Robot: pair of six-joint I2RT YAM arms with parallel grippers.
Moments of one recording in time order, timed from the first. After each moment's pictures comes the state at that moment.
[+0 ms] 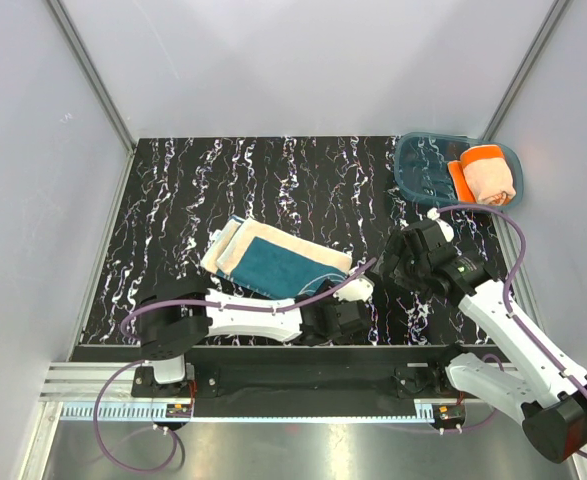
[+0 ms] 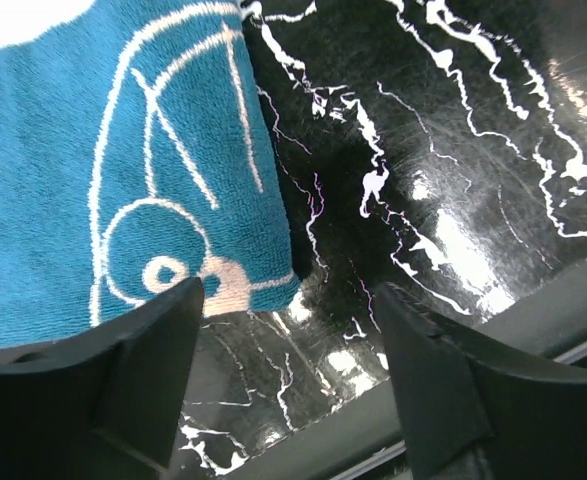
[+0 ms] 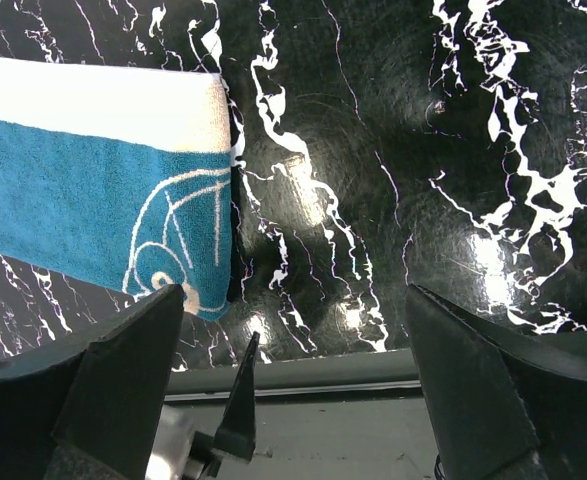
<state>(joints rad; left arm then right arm) -1.38 1.78 1.13 -0.42 -0.55 -0.51 0.49 0.95 0.88 -0.89 0.16 0.89</state>
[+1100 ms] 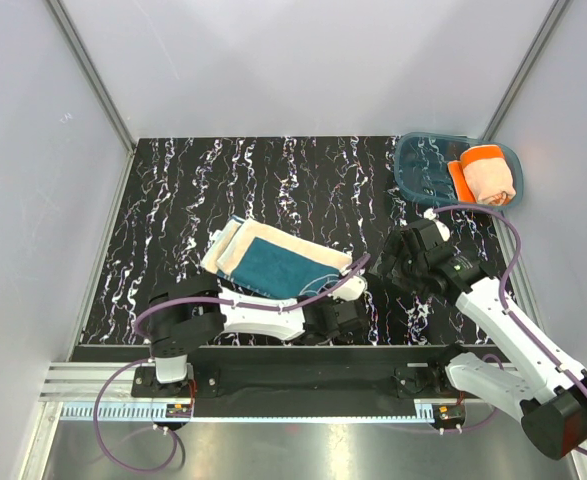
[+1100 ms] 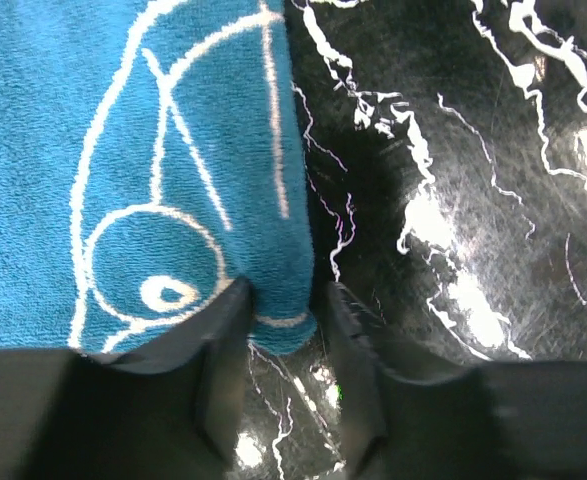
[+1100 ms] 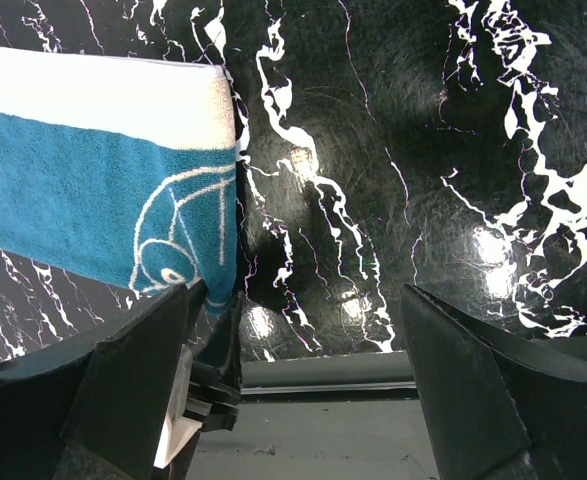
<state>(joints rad) -1.34 1.85 1.09 -0.35 -0.58 -0.60 0.49 0.97 0.87 -0.86 0.14 0.89</state>
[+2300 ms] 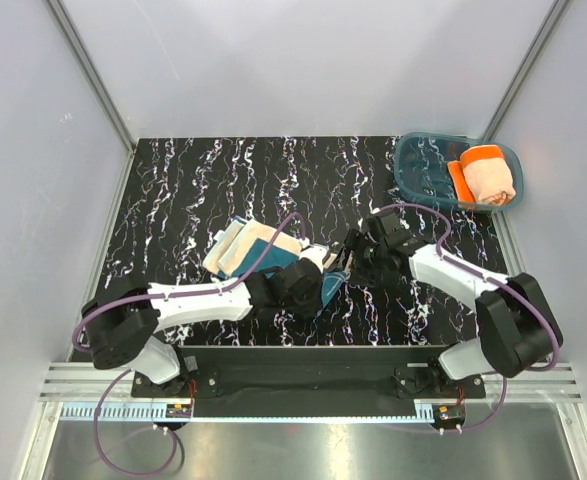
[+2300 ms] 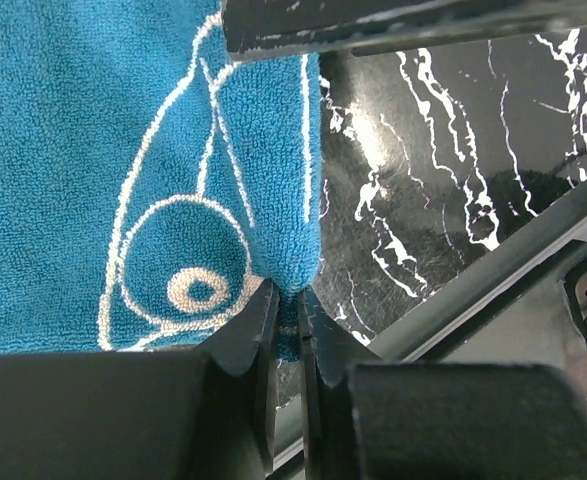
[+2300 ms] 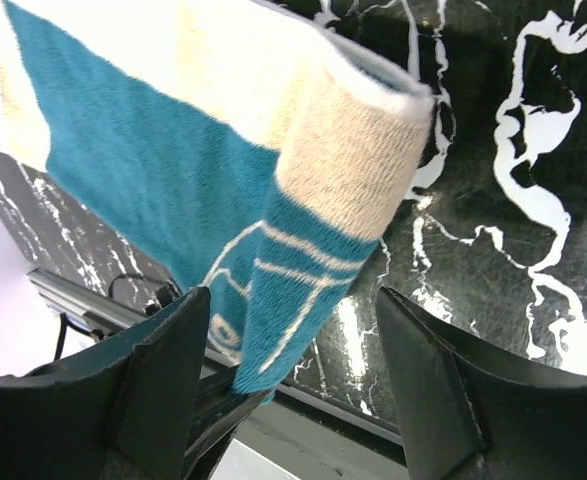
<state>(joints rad) -1.10 1.50 0.85 -0.17 -0.12 -0.66 0.48 1.42 0.80 -0.33 -0.29 0.87</state>
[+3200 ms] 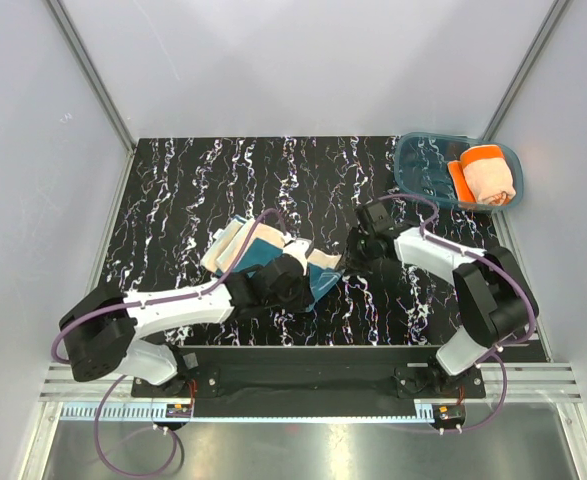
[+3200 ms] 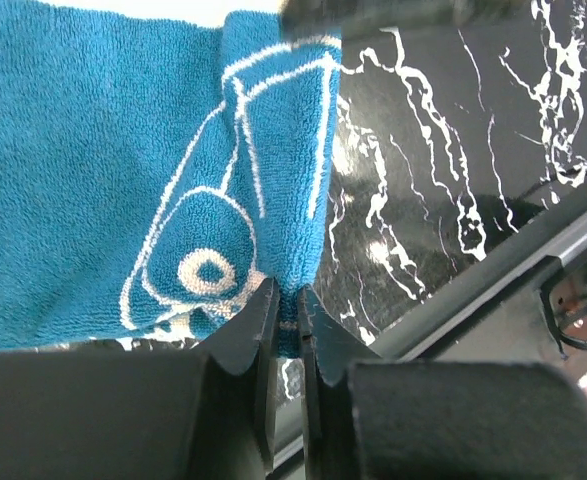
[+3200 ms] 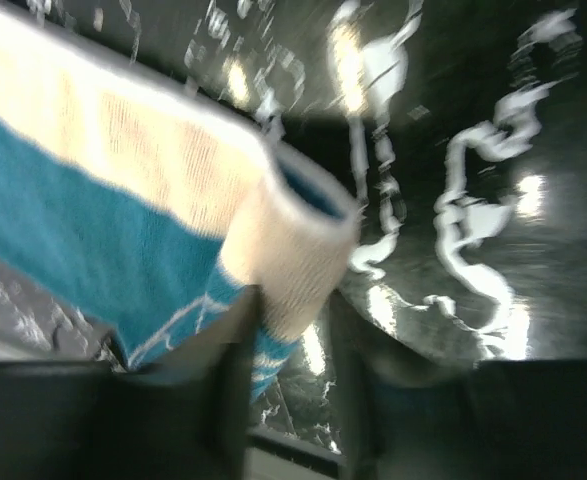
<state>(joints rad) -1.04 1.38 0.76 -0.13 -0.10 -0.68 0.48 1.62 0.93 -0.39 -0.21 0.81</state>
